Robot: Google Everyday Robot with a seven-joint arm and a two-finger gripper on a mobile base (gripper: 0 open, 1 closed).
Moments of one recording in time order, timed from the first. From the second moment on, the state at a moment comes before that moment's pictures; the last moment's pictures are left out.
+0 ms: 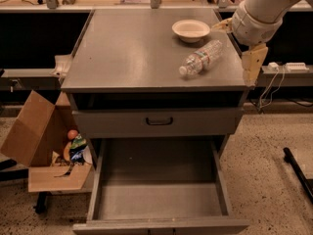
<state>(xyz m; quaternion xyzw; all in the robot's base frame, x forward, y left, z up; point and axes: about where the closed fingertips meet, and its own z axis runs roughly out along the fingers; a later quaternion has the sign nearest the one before) 0.616 -0.222 0.922 -0.81 0.56 -0.11 0.14</state>
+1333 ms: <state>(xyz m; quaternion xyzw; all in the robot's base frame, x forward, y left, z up) 0.705 -0.228 0.900 -0.84 0.50 -0.14 0.15</state>
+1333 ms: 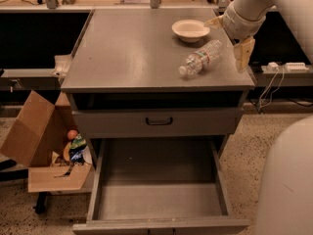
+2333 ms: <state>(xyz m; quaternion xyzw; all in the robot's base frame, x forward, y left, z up) 0.738 -0.227 0.860 -0.90 0.39 -0.19 0.09</state>
